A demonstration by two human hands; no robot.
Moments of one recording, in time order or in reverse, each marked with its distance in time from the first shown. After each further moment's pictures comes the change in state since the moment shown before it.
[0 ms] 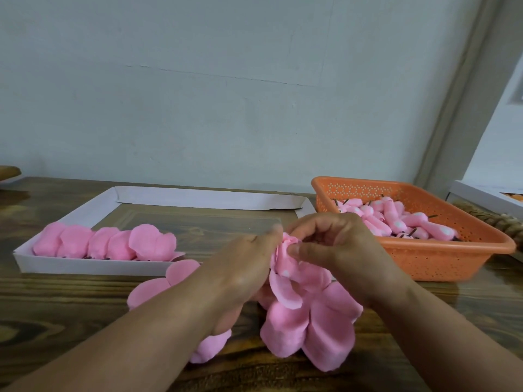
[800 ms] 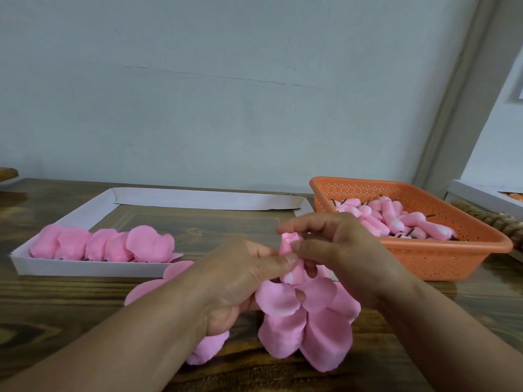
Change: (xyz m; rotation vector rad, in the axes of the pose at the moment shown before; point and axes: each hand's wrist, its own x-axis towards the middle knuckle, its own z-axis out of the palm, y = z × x) left_hand -0.003 -0.003 -0.005 -0.140 -0.199 -0.061; right_hand -0.002 -0.007 -0.002 0.012 -0.050 0.060
